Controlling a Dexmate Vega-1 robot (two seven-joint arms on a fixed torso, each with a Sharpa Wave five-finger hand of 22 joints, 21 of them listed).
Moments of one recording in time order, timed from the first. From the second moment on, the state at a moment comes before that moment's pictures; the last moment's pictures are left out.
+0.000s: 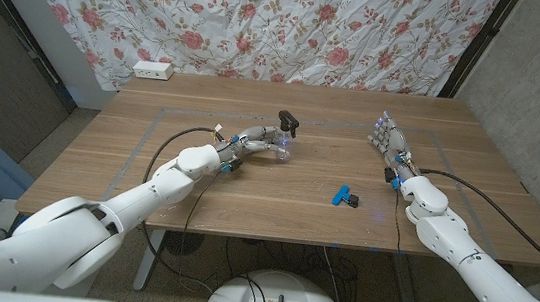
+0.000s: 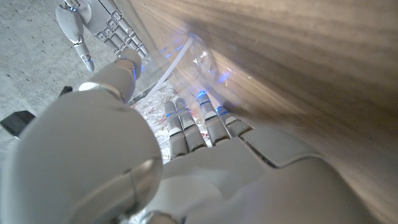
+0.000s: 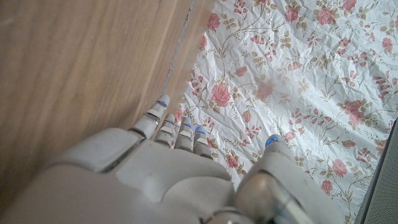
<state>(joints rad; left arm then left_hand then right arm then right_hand) 0.55 0.40 0.68 -0.87 -0.30 -0.51 -0.34 0.93 -0.15 0.57 -0.18 0.18 0.35 -0.06 0.48 0.23 0.42 -0.17 0.32 0.25 0.40 -0.04 0.25 0.18 0.10 -0.04 0.19 0.16 -0.90 -0.56 -0.36 -1.33 0.59 0.28 -0.06 0.27 0.04 0.19 -0.03 0.22 0.06 -0.04 0.18 0.17 0.11 0.03 0.19 0.19 0.02 0.03 0.20 0.23 0.29 0.03 0.18 0.17</state>
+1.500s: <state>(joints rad) 0.58 0.43 0.67 -1.01 -0.24 -0.48 -0.20 0.97 -0.07 0.45 -0.16 0.19 0.43 -0.07 0.62 0.29 0.56 -0.17 0.41 0.36 0.55 -0.05 0.37 0.26 0.27 -0.04 0.21 0.17 -0.92 -0.64 -0.37 -1.46 0.50 0.24 -0.11 0.27 0.04 0.19 -0.06 0.22 0.08 -0.05 0.19 0.17 0.11 0.03 0.19 0.19 0.03 0.05 0.20 0.22 0.30 0.06 0.19 0.16</state>
